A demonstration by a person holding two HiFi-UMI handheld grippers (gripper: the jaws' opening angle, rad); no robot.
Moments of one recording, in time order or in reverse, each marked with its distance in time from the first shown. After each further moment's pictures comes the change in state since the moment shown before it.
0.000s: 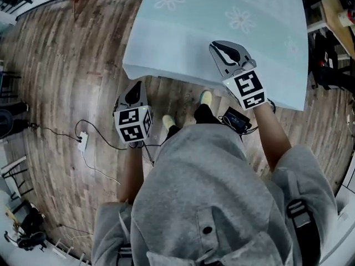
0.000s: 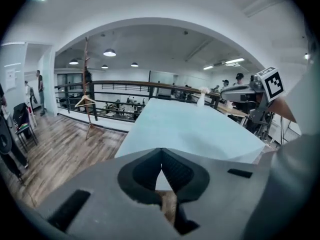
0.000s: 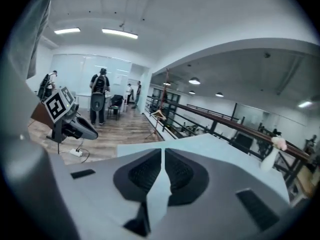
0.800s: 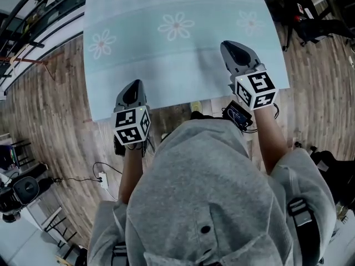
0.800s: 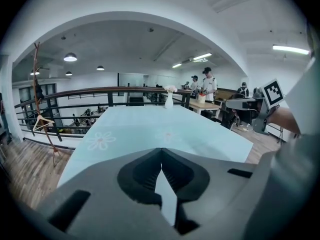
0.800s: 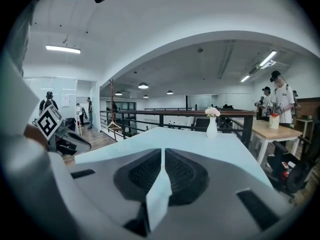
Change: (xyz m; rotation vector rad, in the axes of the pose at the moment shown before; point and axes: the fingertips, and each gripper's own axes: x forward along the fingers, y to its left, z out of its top) left arm 0.138 -0.209 0.102 0.230 -0.015 -0.254; right arm -0.165 -0.214 -0.141 0.417 -0.064 -0.425
